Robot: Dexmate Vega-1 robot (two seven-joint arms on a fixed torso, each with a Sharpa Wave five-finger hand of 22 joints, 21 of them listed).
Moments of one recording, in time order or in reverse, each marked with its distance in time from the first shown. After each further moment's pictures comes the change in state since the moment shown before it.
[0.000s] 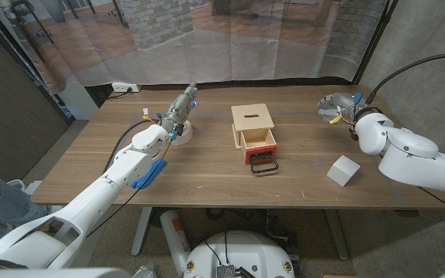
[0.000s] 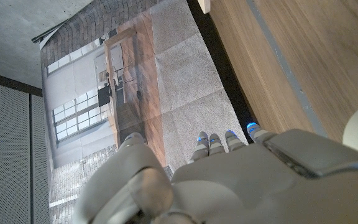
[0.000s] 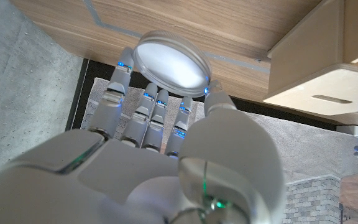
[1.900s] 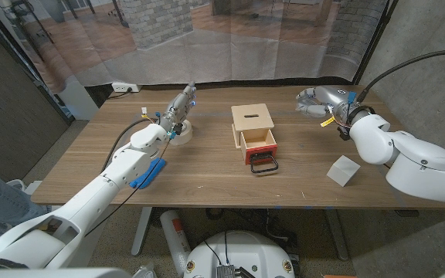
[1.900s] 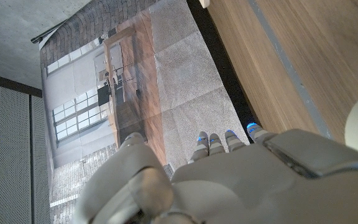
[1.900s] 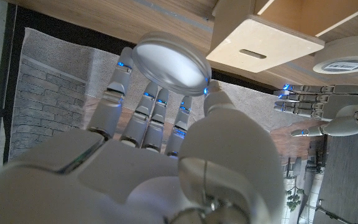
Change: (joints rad) left arm -0.007 0.009 -0.005 0.005 0.000 0.001 -0.008; left_hand 0.005 0.005 -0.008 0.000 -0.008 0.000 0.000 0.000 0.000 0.000 0.000 0.000 0.000 0.000 0.000 0.000 0.000 -0.004 -0.004 0.008 0.000; right arm -0.171 -0.025 0.154 -0.128 -0.031 0.187 -0.063; right_hand 0.001 0.001 0.006 0.007 -0.001 0.031 -0.005 -0.005 0.000 0.020 -0.009 0.000 0.000 0.017 0.002 0.000 0.000 0.000 0.000 -0.009 0.000
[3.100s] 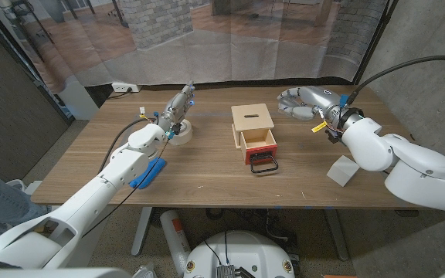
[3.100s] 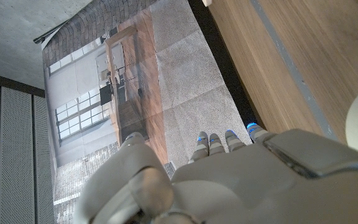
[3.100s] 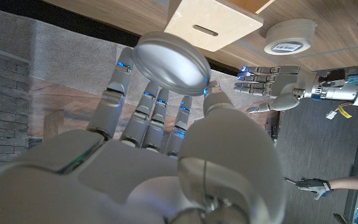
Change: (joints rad) left arm 0.014 0.013 -0.008 -0.023 -0.004 0.000 0.004; left_hand 0.004 0.004 -0.007 0.002 0.000 0.000 0.000 0.000 0.000 0.000 0.000 0.000 0.000 0.000 0.000 0.000 -0.002 0.000 0.000 0.000 0.000; right arm -0.059 0.051 0.040 -0.025 -0.064 0.174 0.019; right_hand 0.004 0.004 0.000 0.000 0.003 0.011 0.000 0.000 0.005 0.008 0.002 -0.010 0.000 0.010 -0.003 0.000 0.000 0.000 0.000 -0.002 0.000
